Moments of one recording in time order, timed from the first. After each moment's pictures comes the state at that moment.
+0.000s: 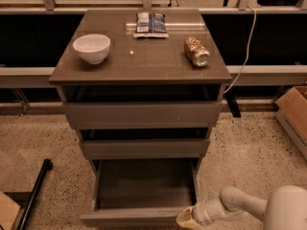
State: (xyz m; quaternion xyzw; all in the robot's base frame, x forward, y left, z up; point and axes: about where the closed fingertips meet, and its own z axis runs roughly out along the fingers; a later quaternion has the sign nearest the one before) arm 0.422 -0.141 0.213 -0.53 0.72 0.37 0.23
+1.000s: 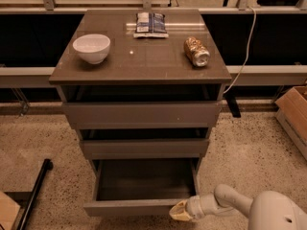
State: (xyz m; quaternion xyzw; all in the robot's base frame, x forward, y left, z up) arm 0.467 -0.115 0.183 -0.51 0.71 0.40 0.28
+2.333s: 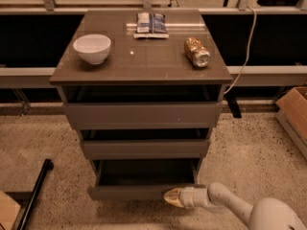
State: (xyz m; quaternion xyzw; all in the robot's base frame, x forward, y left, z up) arm 0.540 -0.092 0.175 -0.51 0.69 0.32 0.40
